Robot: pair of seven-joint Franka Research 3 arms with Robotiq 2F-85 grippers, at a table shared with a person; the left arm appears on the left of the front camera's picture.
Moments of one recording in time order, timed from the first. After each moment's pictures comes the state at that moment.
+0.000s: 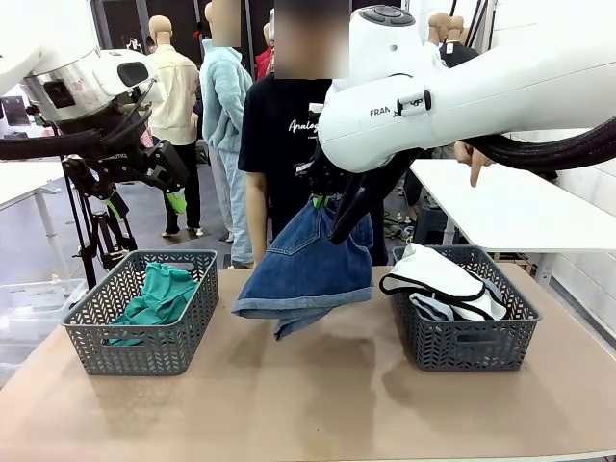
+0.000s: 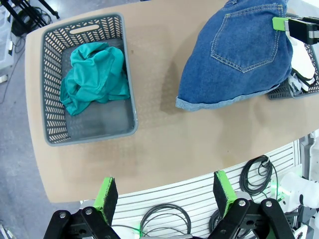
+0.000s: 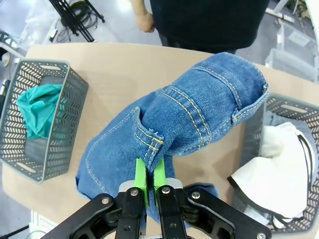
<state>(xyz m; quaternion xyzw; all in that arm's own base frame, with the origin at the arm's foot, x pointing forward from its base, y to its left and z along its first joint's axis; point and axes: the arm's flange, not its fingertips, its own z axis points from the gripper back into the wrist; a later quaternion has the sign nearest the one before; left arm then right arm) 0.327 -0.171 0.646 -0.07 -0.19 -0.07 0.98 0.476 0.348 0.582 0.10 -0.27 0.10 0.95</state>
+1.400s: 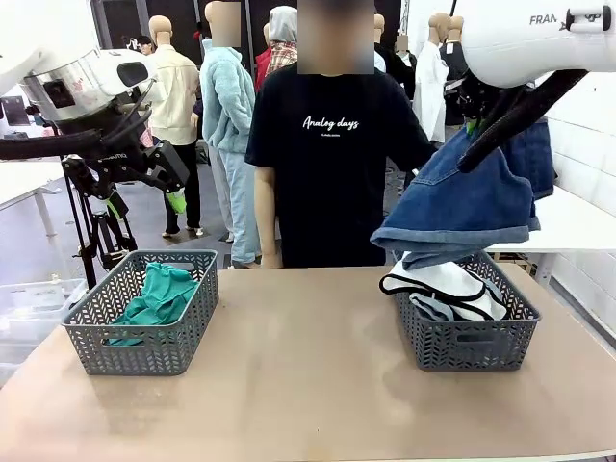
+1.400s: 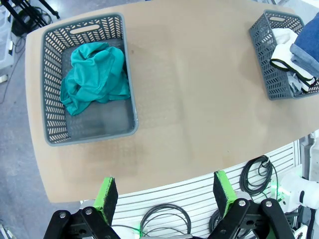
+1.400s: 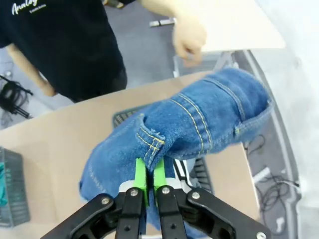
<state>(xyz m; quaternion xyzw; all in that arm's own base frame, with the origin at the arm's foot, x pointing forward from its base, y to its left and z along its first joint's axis) 0.327 -0.171 0.646 -0.07 -0.19 -0.07 0.98 0.429 0.143 0.705 -0.03 -0.35 -0.09 0.93</state>
